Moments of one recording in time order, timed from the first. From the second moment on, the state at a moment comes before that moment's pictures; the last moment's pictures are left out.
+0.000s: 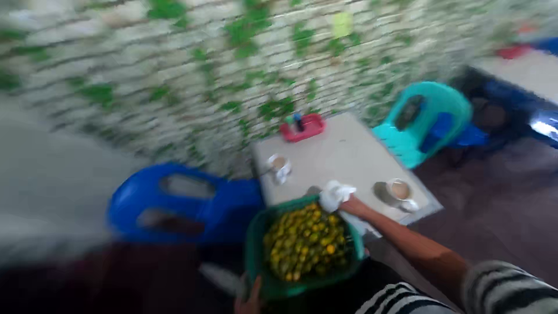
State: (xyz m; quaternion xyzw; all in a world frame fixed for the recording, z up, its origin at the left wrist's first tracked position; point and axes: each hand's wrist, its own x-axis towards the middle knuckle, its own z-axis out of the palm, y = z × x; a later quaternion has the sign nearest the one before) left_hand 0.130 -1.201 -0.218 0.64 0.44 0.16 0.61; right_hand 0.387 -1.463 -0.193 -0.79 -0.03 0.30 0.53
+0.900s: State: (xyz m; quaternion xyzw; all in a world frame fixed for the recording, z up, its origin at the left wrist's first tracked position) left_hand -0.067 -1.051 -0.160 0.39 0.53 0.36 0.66; right_hand 0.262 -1.172 -0.143 -0.74 -0.24 0.35 0.53
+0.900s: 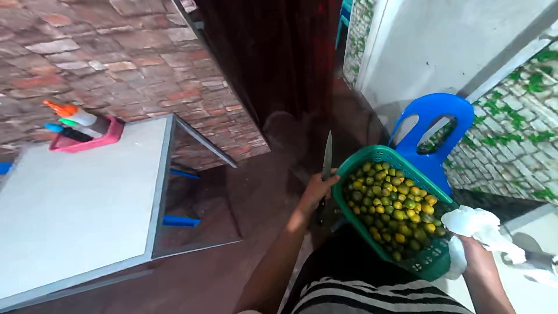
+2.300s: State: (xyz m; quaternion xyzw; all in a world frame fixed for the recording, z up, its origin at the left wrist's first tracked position) left_hand -0.045 -0.044 -0.158 0.46 0.67 0.26 0.52; right_hand 0.246 -0.371 -0.124 -0.72 -0.20 0.39 0.54
